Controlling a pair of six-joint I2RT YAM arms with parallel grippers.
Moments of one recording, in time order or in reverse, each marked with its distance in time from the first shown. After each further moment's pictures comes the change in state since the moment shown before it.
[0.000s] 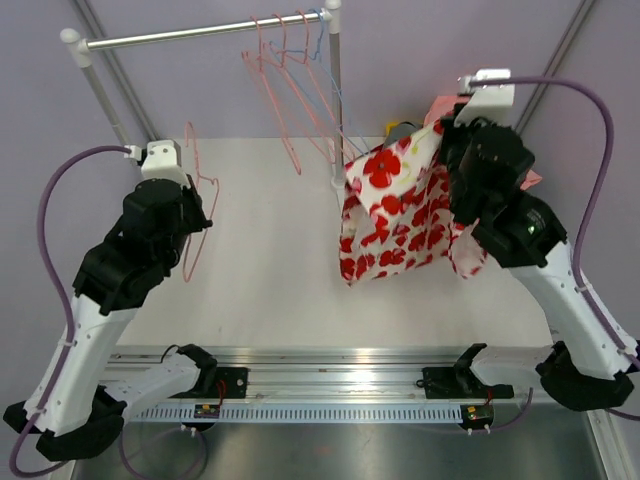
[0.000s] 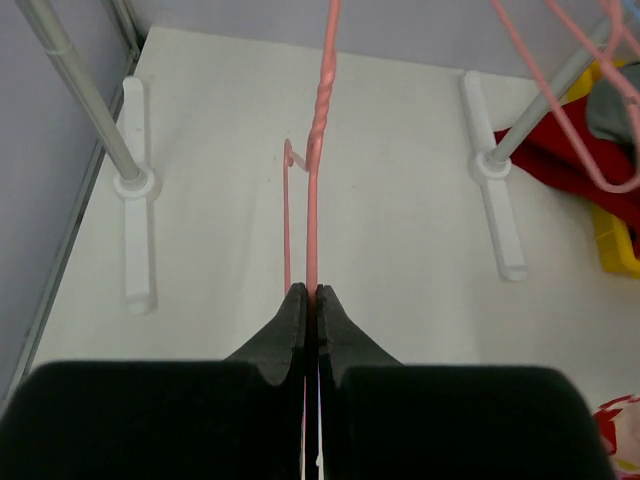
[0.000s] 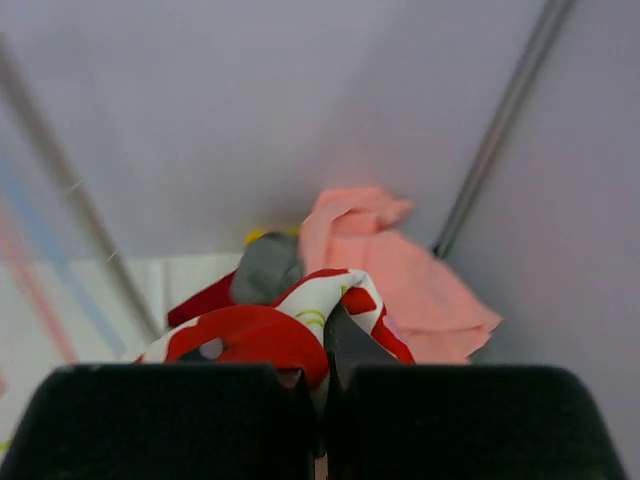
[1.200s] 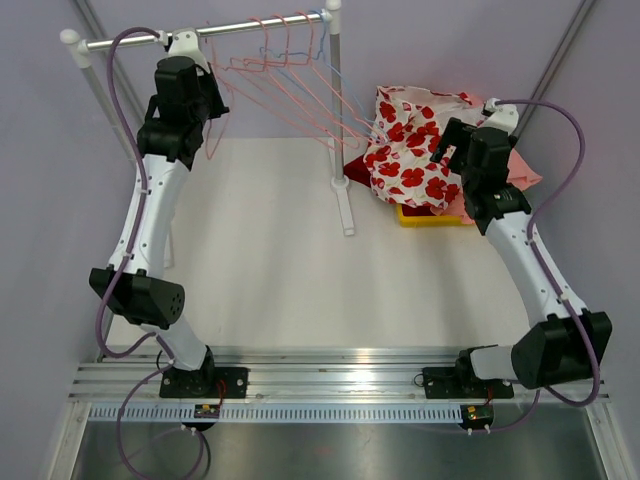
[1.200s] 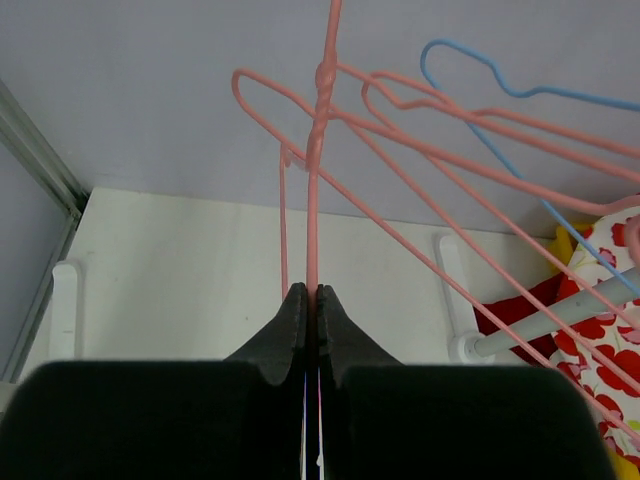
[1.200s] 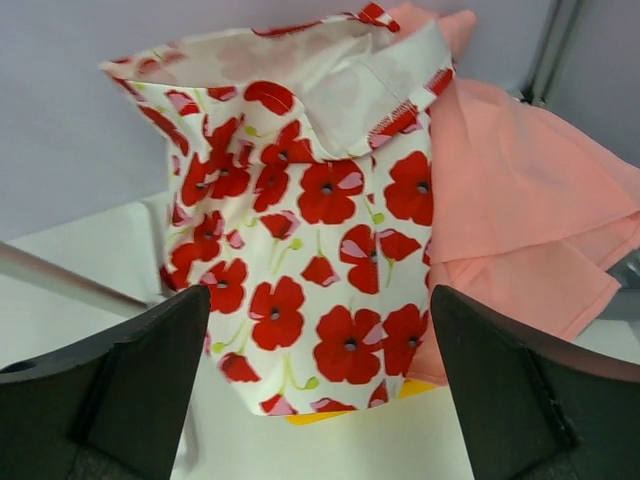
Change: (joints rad) left arm 0.419 0.757 0.508 0.410 0.412 0.132; right arm -0.658 0.179 -0.395 0.268 -0.541 0.375
